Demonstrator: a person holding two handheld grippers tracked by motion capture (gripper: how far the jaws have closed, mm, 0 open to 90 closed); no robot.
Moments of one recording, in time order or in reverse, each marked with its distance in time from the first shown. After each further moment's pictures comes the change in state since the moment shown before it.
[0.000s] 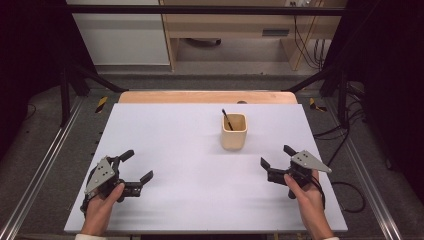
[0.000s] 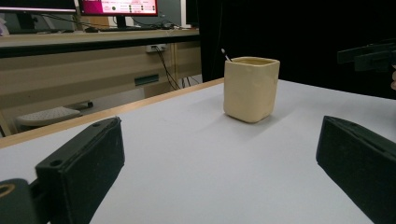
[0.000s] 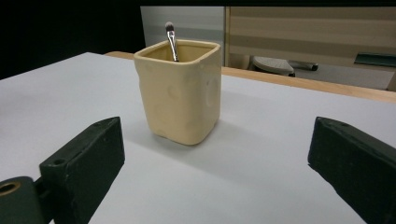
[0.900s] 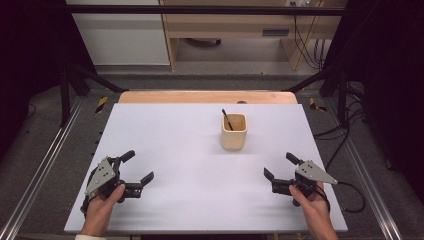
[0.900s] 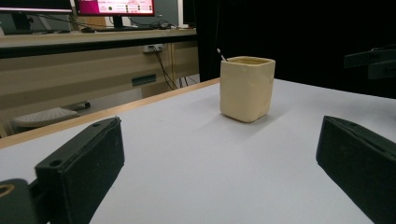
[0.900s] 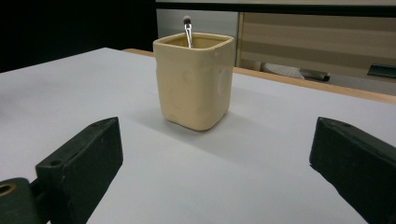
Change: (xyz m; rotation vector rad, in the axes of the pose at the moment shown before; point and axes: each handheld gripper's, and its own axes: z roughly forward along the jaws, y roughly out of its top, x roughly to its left) left arm -0.003 0.001 0.000 -0.001 -0.011 0.003; right arm -0.001 -0.018 -0.019 -0.029 0.057 -0.042
